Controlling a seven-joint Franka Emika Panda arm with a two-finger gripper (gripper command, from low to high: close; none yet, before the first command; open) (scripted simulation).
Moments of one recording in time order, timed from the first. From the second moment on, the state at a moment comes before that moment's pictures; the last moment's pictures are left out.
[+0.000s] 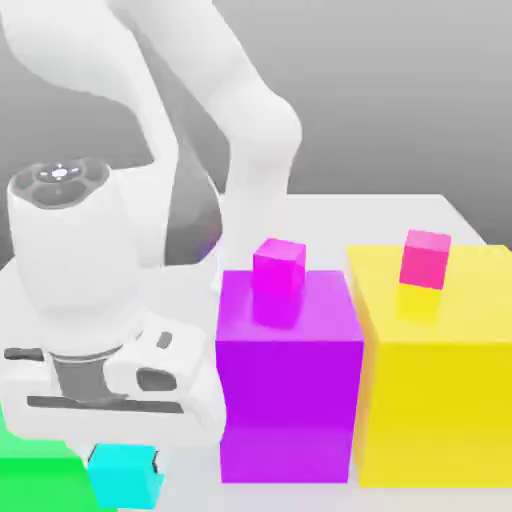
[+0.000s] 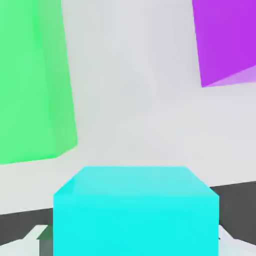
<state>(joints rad) 1.74 -0.61 -1.96 -2.22 -0.69 2.36 -1.93</state>
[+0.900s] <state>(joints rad) 0.92 -0.72 -0.90 -2.45 -0.45 2.03 -1.16</state>
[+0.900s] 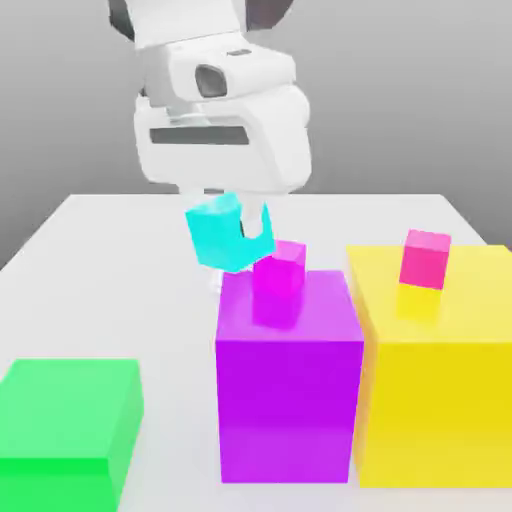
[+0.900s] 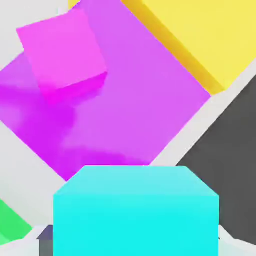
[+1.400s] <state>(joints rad) 0.76 -0.79 -0.58 -2.60 -0.42 1.87 -0.66</state>
